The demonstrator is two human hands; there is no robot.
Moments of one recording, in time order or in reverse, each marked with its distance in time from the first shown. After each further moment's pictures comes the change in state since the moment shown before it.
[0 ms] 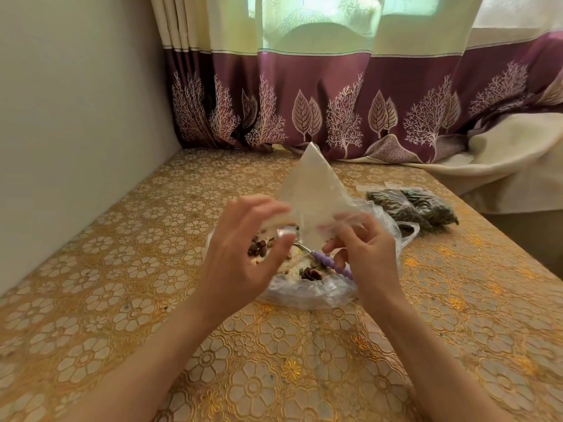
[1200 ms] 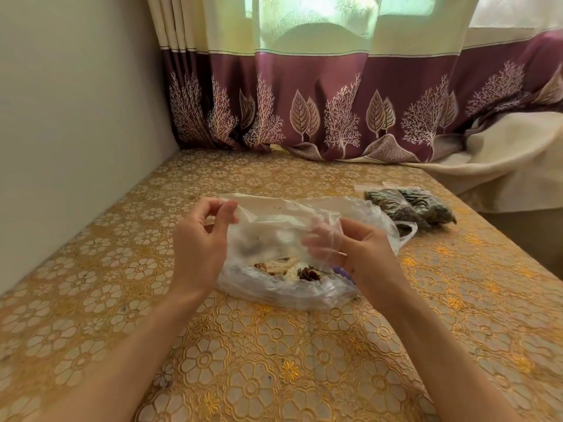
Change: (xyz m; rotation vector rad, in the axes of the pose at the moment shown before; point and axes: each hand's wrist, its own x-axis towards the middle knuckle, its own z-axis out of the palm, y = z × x) left_hand -0.001 -0.023 -0.013 -0.221 0.207 -0.611; right_hand 0.001 -0.010 -0.006 0.040 -0.245 0.140
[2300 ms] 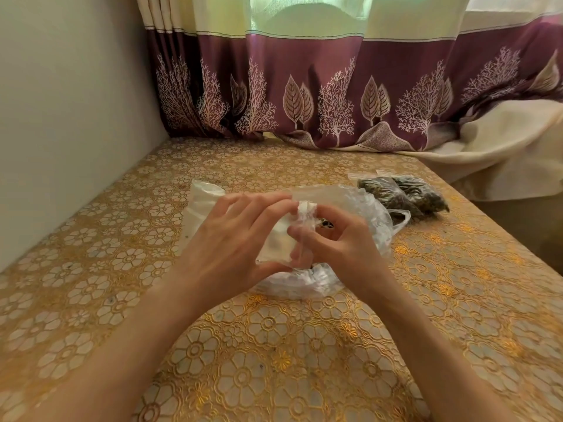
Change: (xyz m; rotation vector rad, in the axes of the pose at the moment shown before) left_hand -0.010 0.022 0.004 0.792 -0.506 0.778; right_hand -0.008 0.001 0.009 -0.154 -0.157 -0.200
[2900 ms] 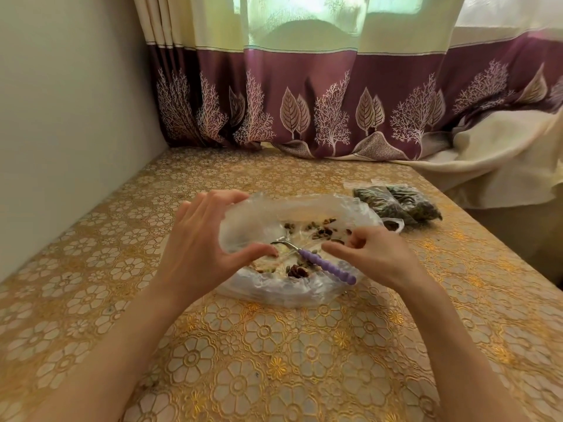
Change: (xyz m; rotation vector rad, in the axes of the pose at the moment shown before) left_hand -0.003 -0.013 -0.003 -0.234 0.194 -0.305; right_hand 0.009 0.010 -0.057 -0.949 0.109 0.385
